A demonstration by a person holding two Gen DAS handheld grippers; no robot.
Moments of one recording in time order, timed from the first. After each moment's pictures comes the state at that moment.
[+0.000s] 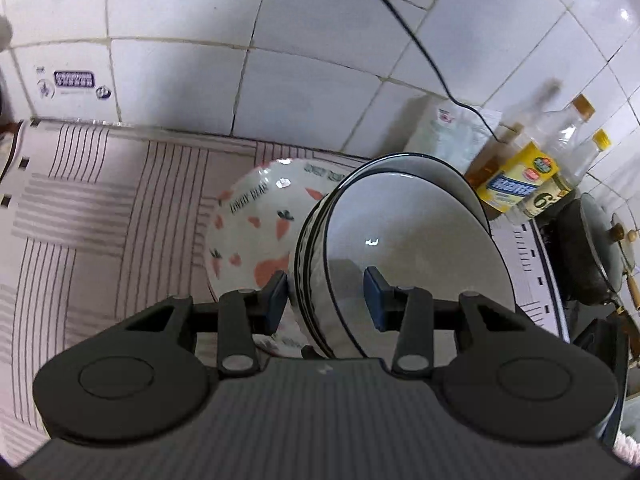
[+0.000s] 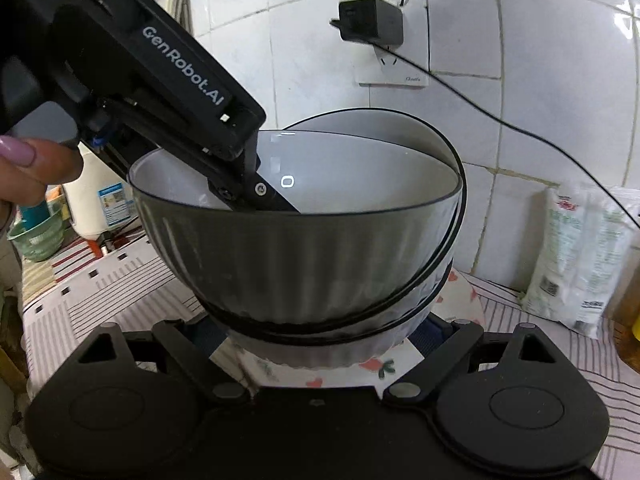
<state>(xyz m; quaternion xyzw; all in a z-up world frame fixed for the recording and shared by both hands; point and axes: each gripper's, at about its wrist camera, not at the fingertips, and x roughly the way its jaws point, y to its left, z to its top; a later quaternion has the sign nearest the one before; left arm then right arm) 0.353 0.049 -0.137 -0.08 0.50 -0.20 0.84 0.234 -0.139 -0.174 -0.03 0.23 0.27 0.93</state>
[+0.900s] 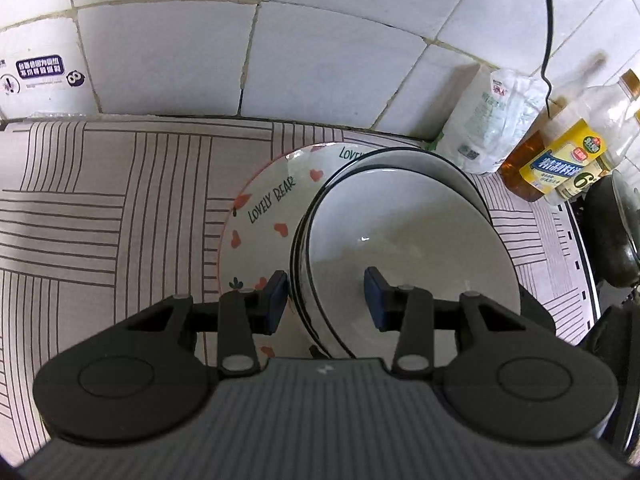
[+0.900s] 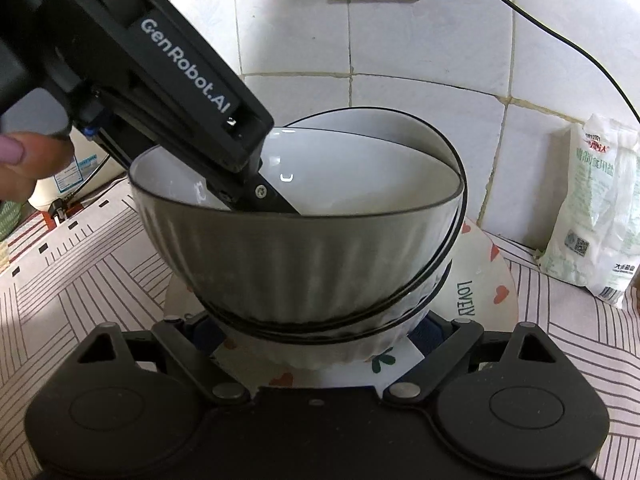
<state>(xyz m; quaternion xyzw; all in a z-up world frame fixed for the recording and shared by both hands) 0.401 0.045 -0.185 -0.05 0.54 -0.20 0.81 0.281 -0.116 -0.211 -0.05 0.30 0.24 0.92</state>
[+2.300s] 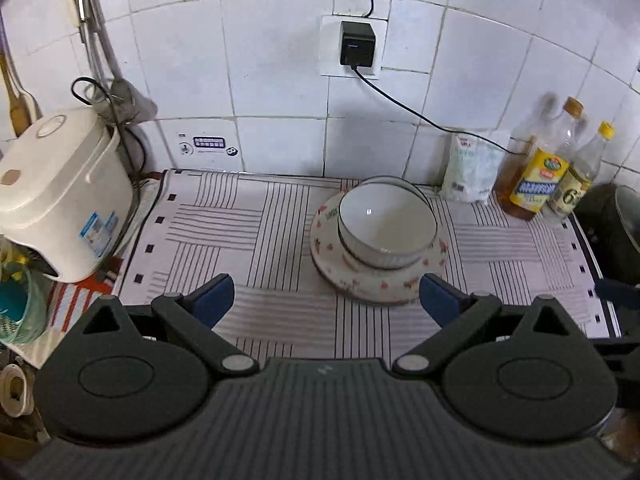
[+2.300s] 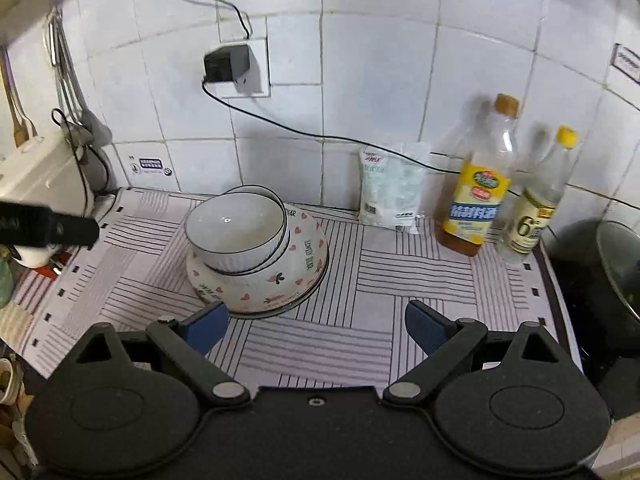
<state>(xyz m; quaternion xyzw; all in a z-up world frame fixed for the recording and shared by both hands) 0.203 0.064 -0.009 0.02 0.43 -0.07 0.90 0.107 -0.179 -0.036 0.01 0.37 0.04 0.93</state>
